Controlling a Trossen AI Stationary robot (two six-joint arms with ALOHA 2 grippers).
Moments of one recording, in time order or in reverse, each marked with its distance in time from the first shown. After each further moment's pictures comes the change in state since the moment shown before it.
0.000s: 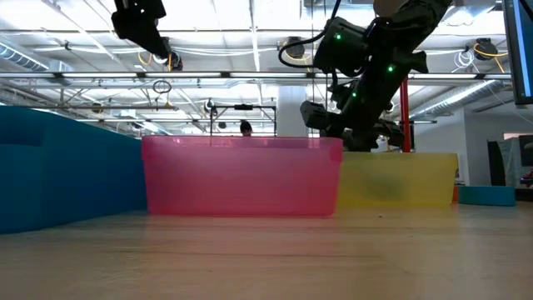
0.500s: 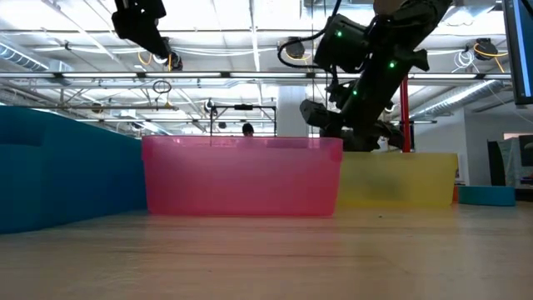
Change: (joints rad) left arm 0.000 0.000 0.001 0.000 0.000 0.002; right arm 0.000 -0.015 0.000 0.001 -0.071 -0.027
